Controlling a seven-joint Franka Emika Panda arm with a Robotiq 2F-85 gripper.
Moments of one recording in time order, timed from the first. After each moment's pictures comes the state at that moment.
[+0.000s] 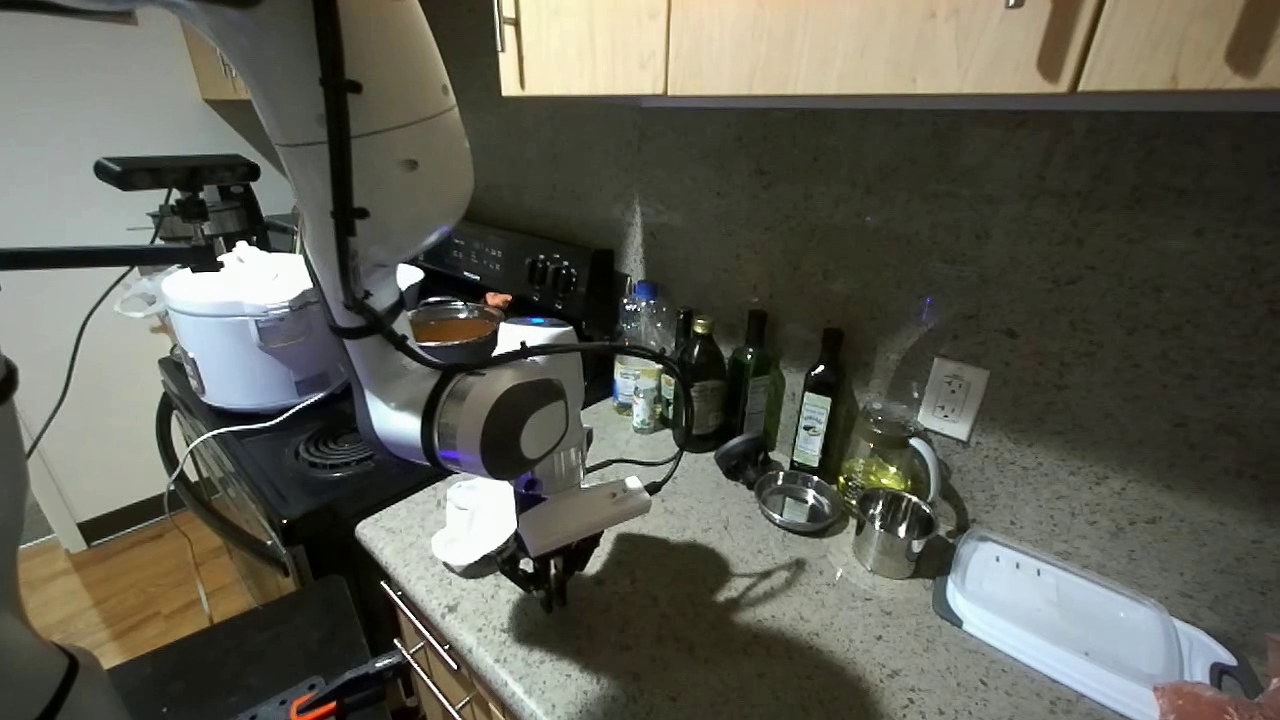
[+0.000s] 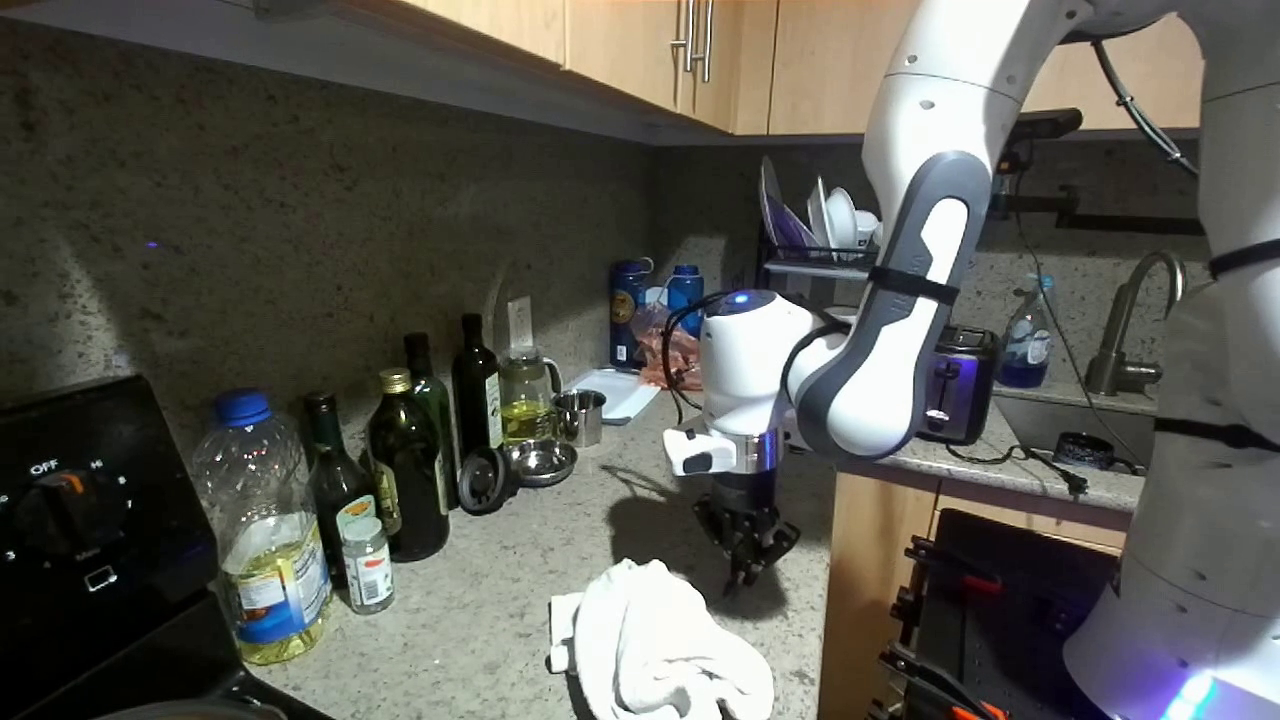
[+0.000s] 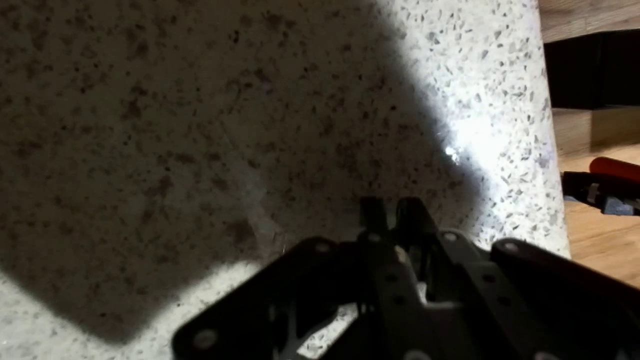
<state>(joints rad) 0.05 0.22 0.07 -2.66 -0.38 2.82 -1.00</state>
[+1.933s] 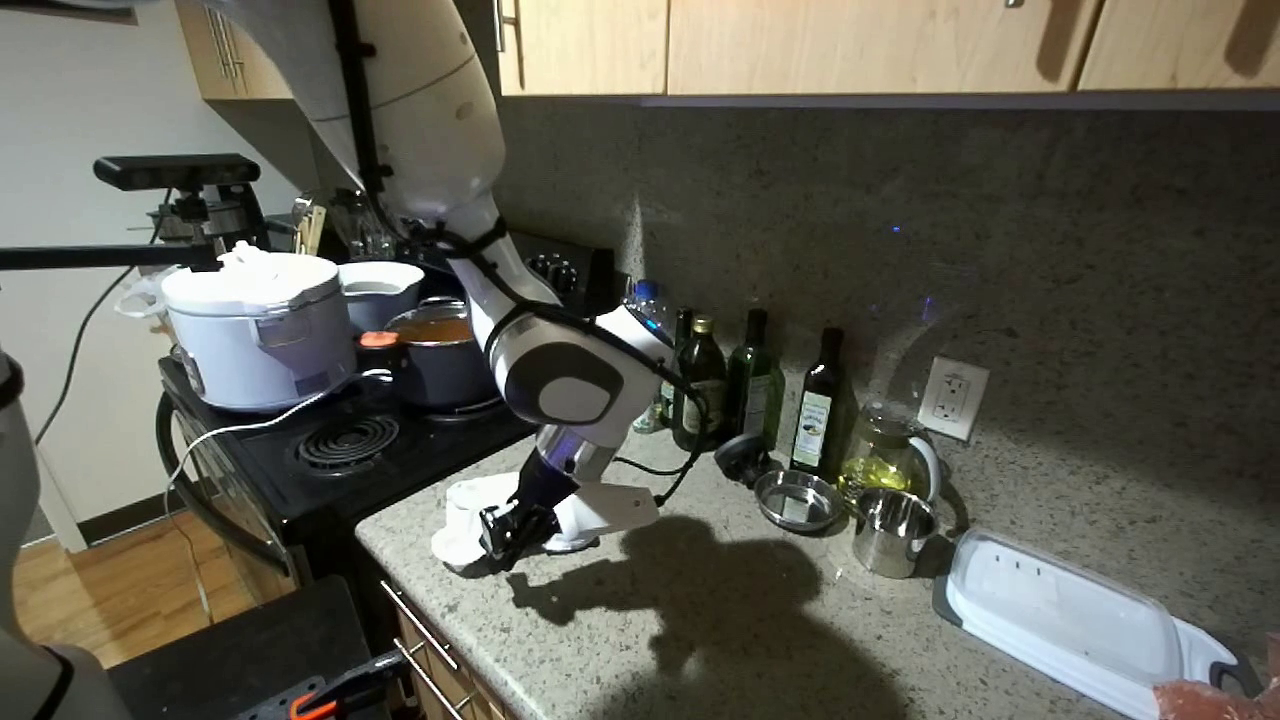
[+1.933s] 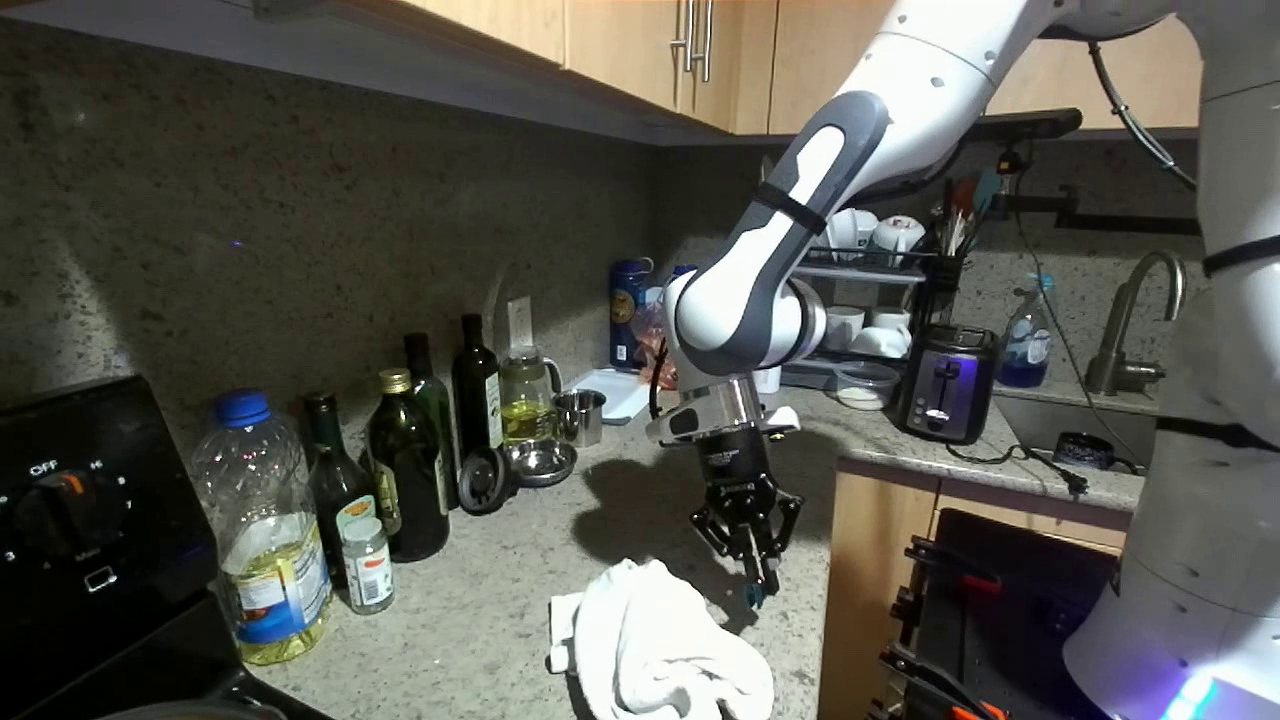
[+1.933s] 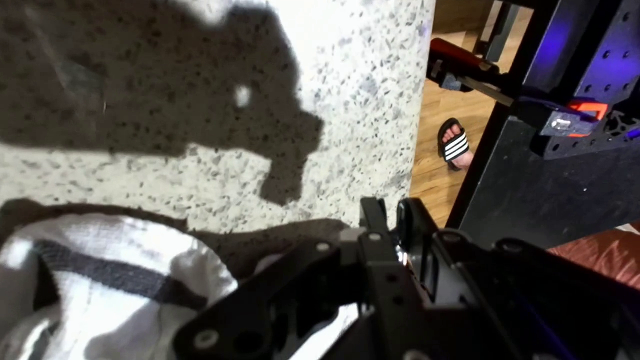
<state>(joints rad) -0.02 0.23 0.14 -2.47 0.35 2.26 -1.81</state>
